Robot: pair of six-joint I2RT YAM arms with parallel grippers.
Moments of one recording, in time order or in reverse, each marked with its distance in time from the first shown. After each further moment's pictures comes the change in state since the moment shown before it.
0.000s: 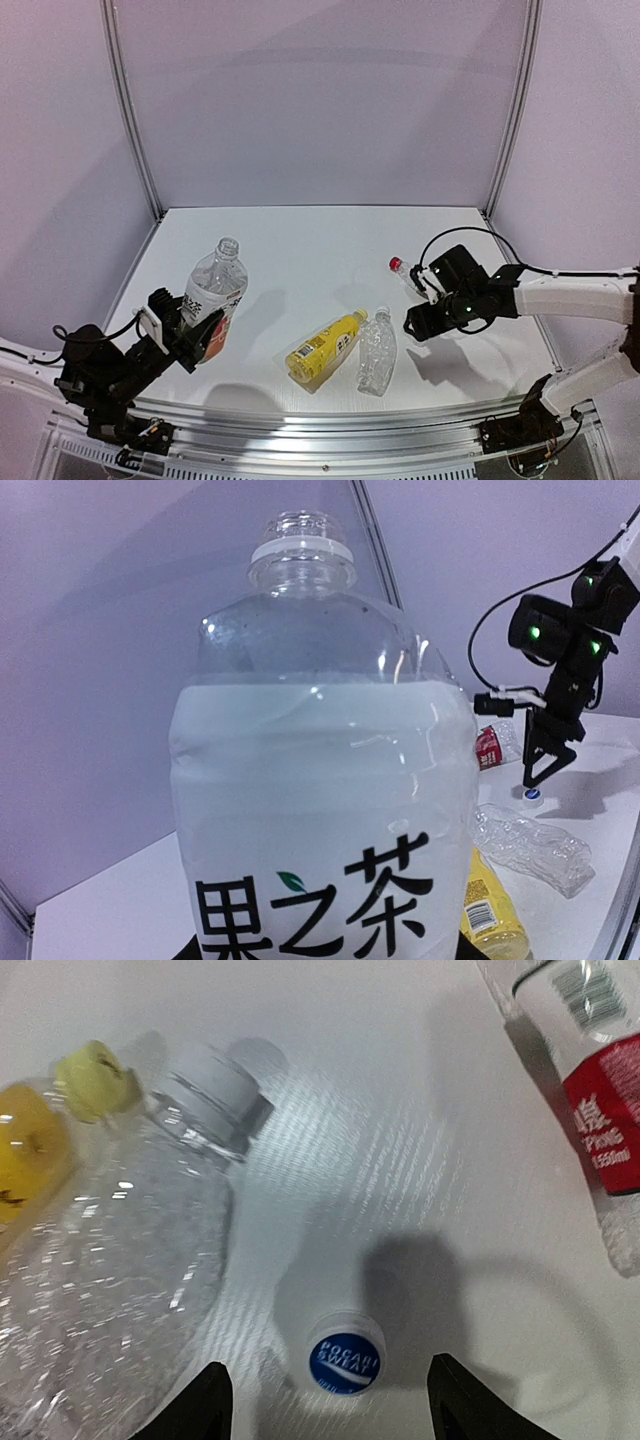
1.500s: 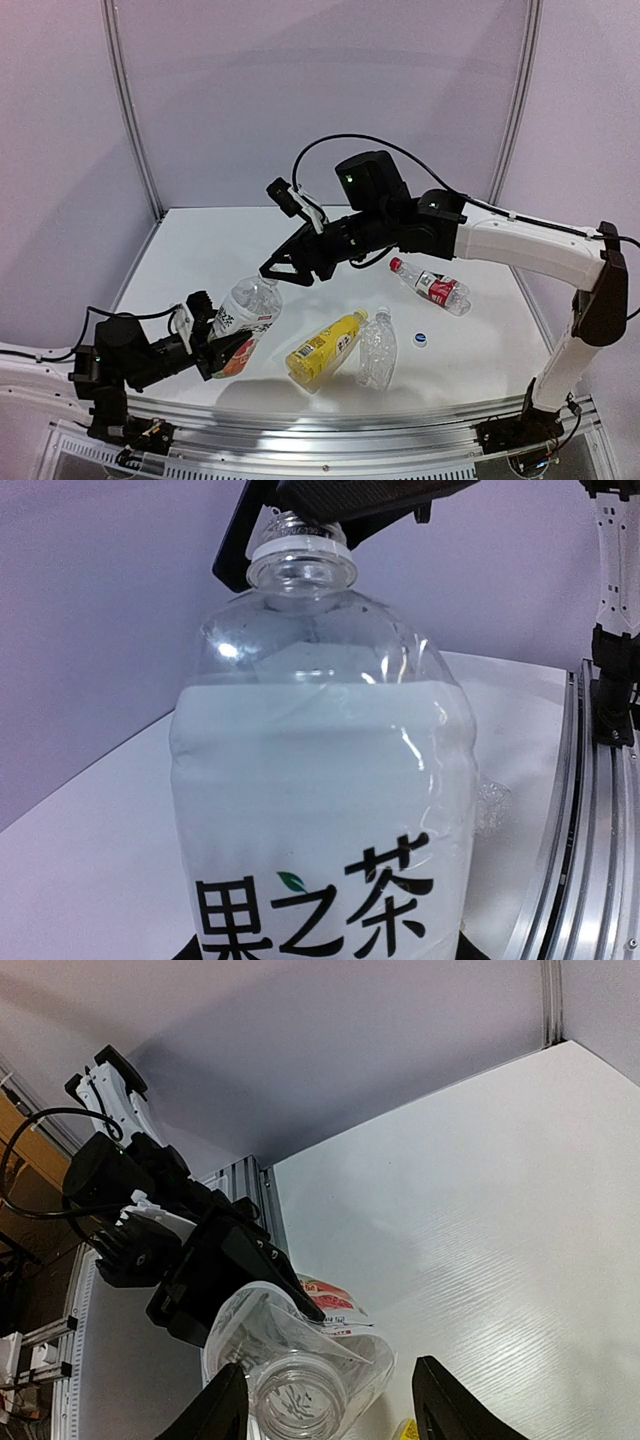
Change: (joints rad) left arm 0.242 0.146 0.016 -0.121 0.466 -0.259; right arm 0.343 0.337 0.882 0.058 -0.508 -0.143
